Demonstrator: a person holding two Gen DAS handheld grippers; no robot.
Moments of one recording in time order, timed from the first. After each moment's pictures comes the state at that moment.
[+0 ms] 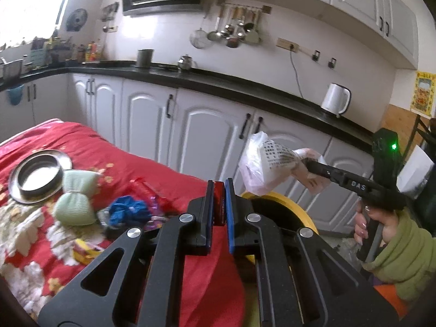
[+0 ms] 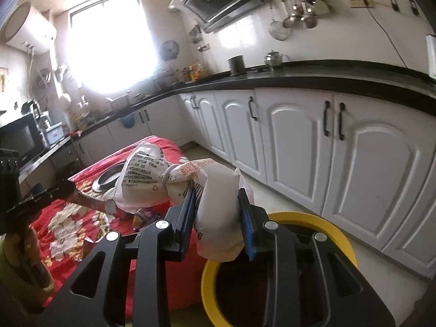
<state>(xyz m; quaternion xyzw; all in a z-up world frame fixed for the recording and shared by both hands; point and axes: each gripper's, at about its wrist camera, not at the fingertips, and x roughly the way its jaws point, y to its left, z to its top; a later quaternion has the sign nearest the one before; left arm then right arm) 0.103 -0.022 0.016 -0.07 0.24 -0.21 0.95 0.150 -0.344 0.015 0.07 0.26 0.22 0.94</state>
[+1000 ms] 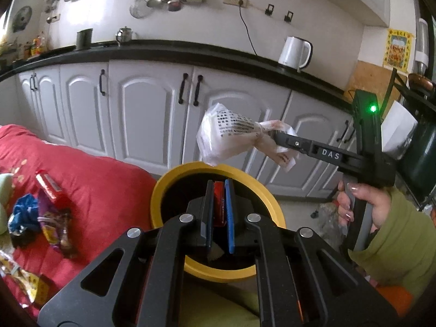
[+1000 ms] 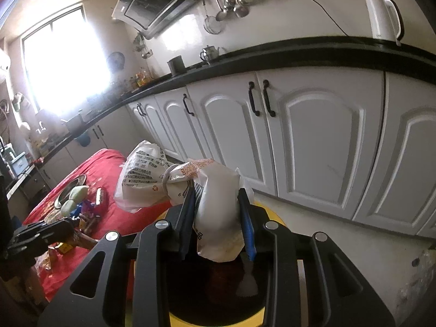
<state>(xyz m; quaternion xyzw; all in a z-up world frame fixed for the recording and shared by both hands) 0.142 -0.161 -0.031 0.00 0.30 -0.31 0.90 0.150 -0.444 -0.031 0.12 0.29 0.11 0.94</state>
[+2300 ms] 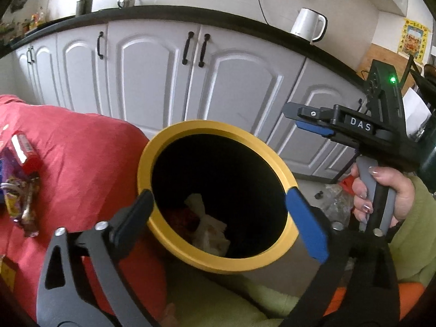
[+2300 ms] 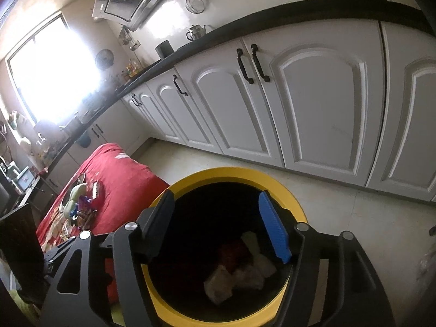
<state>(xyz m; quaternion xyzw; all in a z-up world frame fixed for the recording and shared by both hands) 0.163 -0.179 -0.082 0.00 0.37 -0.29 0.88 0.168 -0.449 -0.070 0.18 0.34 0.11 0.92</state>
